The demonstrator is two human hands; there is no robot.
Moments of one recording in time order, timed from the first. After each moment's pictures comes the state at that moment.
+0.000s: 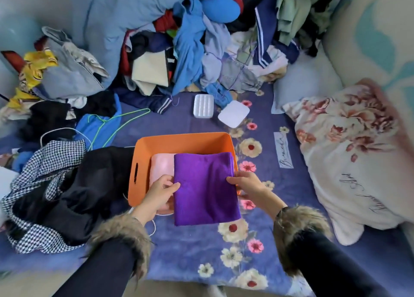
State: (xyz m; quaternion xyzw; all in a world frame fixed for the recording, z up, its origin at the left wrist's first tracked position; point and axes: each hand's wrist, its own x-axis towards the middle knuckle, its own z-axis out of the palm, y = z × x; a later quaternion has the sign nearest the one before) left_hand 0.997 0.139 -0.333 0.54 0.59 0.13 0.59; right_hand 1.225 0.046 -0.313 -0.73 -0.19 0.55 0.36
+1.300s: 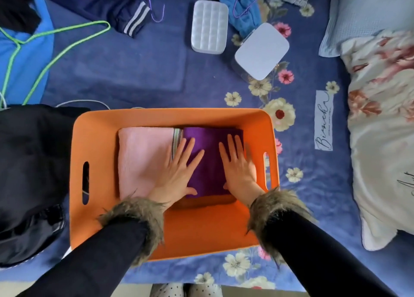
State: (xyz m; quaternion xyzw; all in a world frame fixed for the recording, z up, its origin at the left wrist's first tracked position) left_hand 1.069 0.257 -0.547 0.92 0.30 -0.20 0.18; right_hand 1.234 0.194 -0.519 -0.72 -0.59 0.20 -0.30
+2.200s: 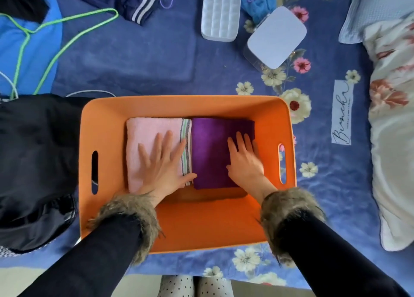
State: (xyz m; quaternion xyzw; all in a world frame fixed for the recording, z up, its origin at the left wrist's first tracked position) left_hand 1.029 0.262 -0.567 0.85 0.45 -0.21 0.14; right_hand 1.228 0.195 -0.533 -0.77 -0.54 0.30 -0.16
